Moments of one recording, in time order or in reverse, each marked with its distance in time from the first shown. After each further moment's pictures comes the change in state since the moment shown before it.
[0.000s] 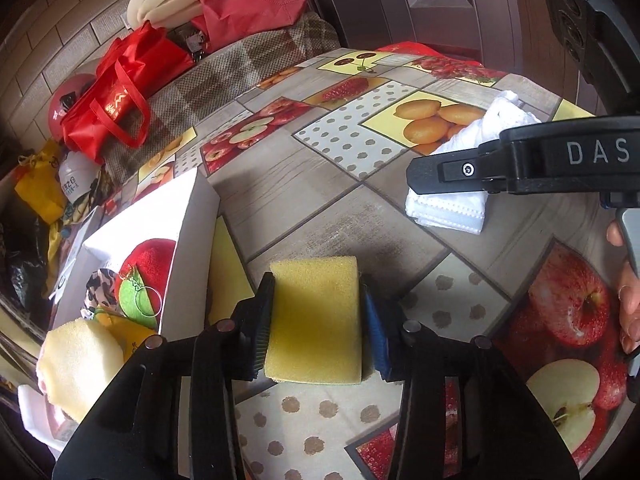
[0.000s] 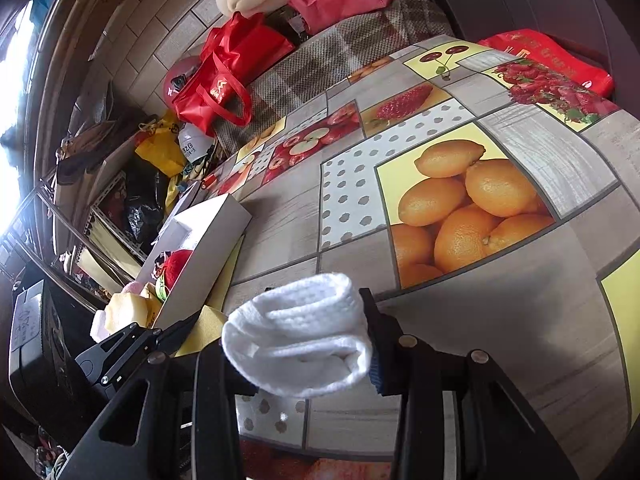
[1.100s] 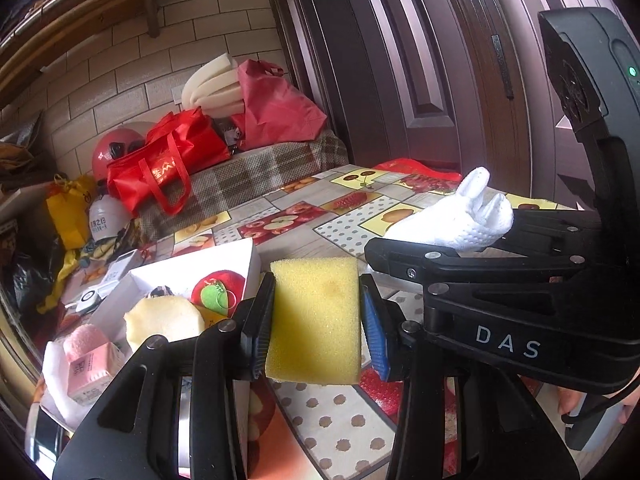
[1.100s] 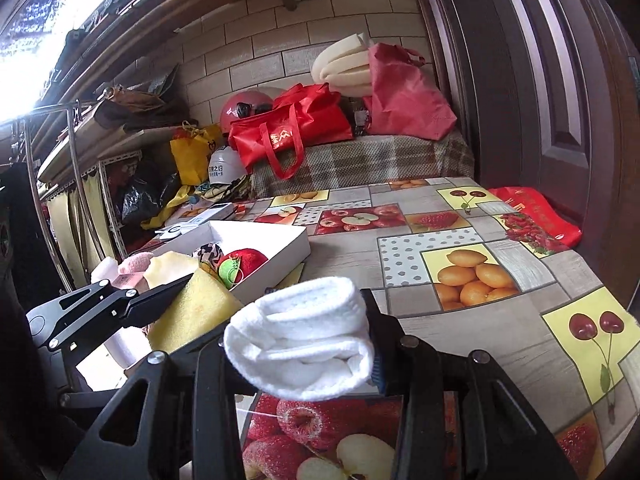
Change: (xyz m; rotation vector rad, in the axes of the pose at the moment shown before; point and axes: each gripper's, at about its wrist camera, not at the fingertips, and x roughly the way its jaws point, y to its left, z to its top) left arm -0.123 0.025 -0.062 -0.111 -0.422 -0.011; right arm -0.051 0.118 -0.073 -0.395 -0.335 -0.182
